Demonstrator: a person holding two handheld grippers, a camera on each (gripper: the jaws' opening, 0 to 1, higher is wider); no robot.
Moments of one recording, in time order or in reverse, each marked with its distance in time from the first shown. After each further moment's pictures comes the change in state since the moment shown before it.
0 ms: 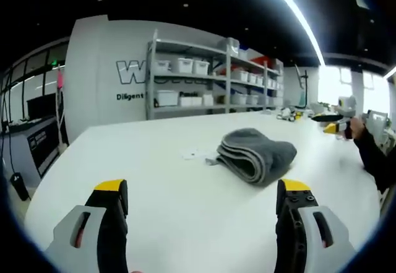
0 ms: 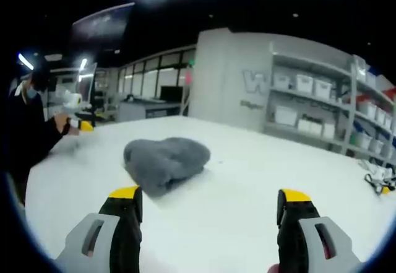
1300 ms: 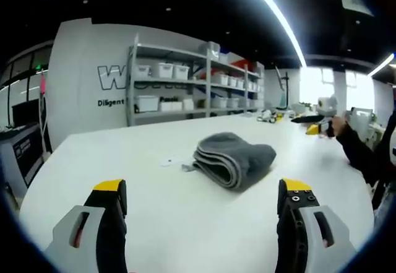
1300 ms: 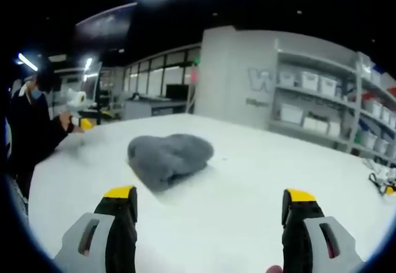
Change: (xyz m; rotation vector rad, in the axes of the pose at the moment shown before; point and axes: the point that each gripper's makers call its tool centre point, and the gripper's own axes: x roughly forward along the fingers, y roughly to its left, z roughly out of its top) left arm 0.004 -0.034 0.007 0.032 -0.032 -0.140; right arm -0.003 -0.003 -0.005 -0.004 0.013 0.038
